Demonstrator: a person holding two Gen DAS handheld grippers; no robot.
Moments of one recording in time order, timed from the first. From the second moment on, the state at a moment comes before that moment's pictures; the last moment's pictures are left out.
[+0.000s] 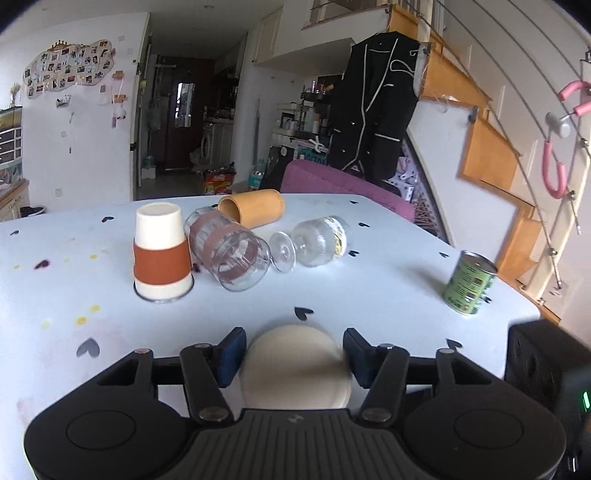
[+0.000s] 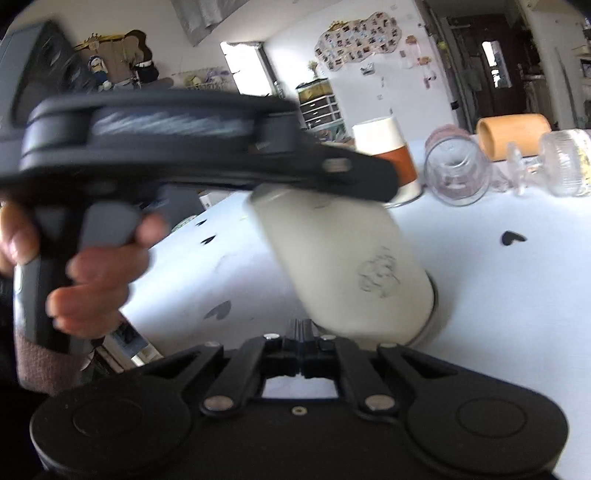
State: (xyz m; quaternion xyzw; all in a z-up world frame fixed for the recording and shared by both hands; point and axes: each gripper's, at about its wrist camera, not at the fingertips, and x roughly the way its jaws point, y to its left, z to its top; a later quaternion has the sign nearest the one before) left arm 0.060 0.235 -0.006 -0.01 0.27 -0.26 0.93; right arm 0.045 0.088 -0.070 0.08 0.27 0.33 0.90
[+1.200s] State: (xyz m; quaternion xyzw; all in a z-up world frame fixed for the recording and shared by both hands) left arm 0.113 0.262 -0.055 -0.03 0.33 -0.18 0.93; right arm 0.105 0.034 -0.035 0.19 0.29 0.23 0.91
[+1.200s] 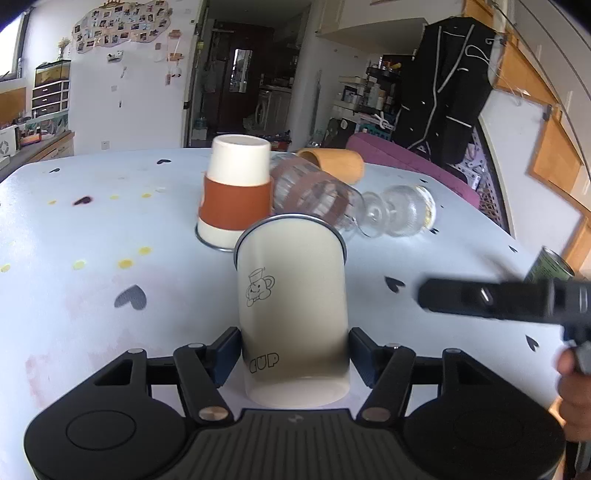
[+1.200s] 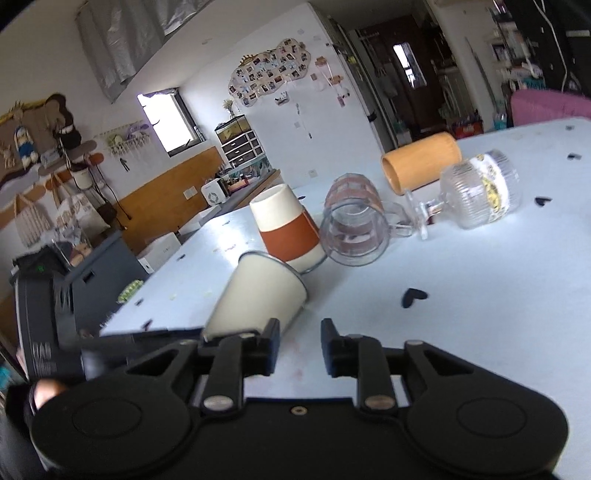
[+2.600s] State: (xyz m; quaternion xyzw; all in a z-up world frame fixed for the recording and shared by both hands) left arm 0.025 0.238 -0.073 0.00 0.22 -0.27 0.94; right arm 0.033 0.093 -0.017 -0.06 0.18 0.25 0.95
